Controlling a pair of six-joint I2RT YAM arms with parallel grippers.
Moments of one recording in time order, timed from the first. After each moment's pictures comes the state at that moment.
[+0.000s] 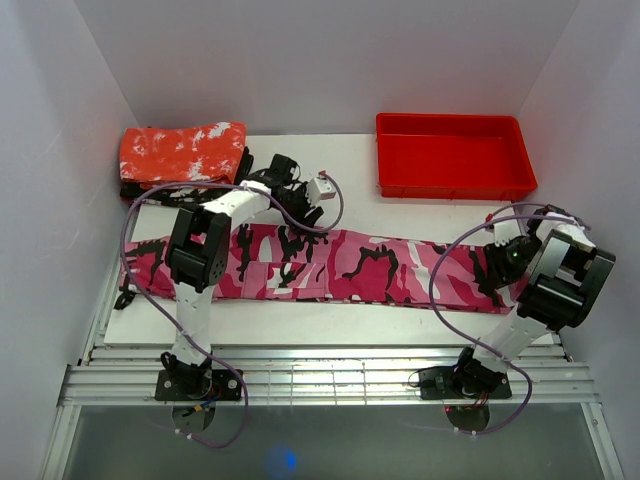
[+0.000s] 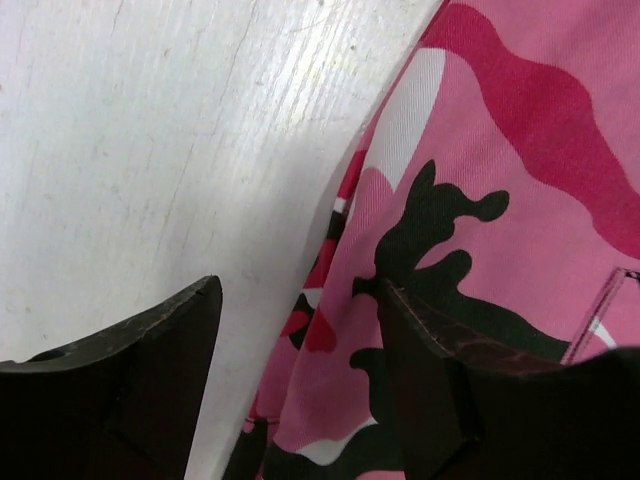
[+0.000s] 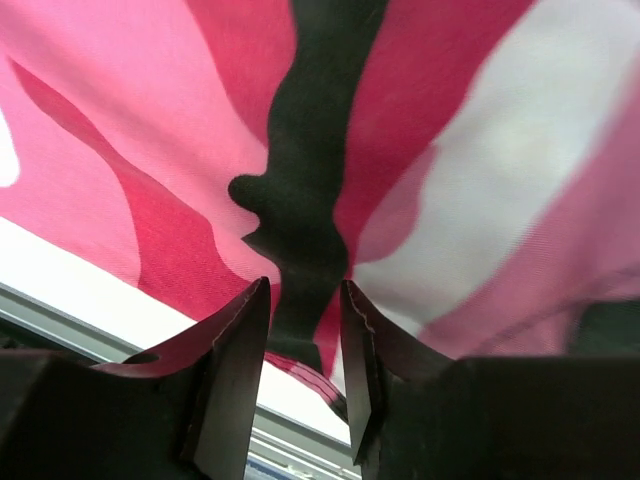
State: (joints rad) left arm -0.42 2.12 1.59 -0.51 0.47 0.70; right arm -0.49 1.73 1.09 -0.98 -0.33 -0.88
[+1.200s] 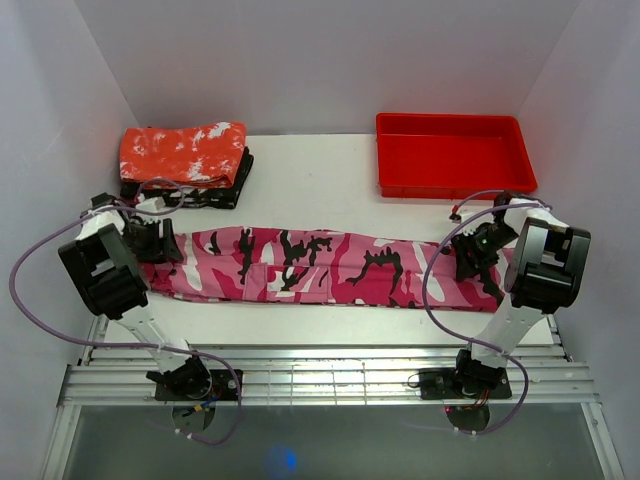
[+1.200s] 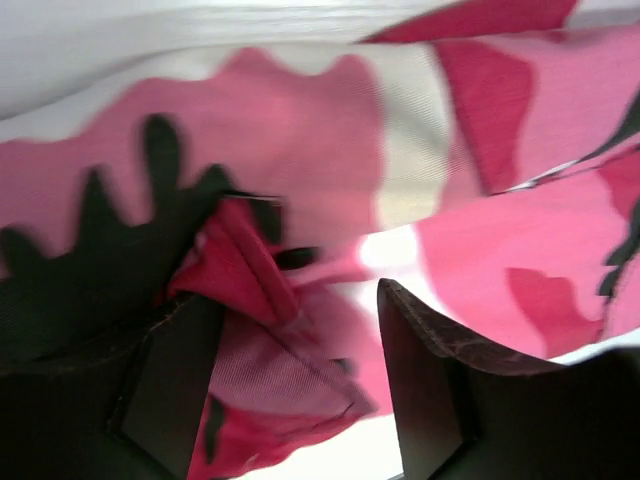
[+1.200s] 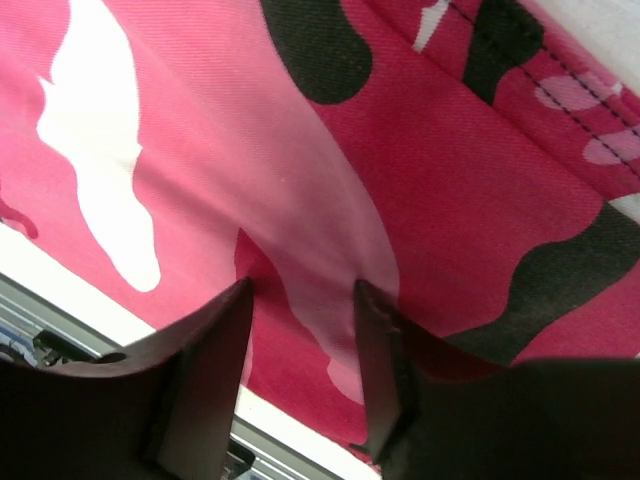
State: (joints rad) left arm 0.51 1.87 1.27 -0.82 0.47 0.49; right arm -0.26 1.83 1.16 -0.97 -0.36 -0.77
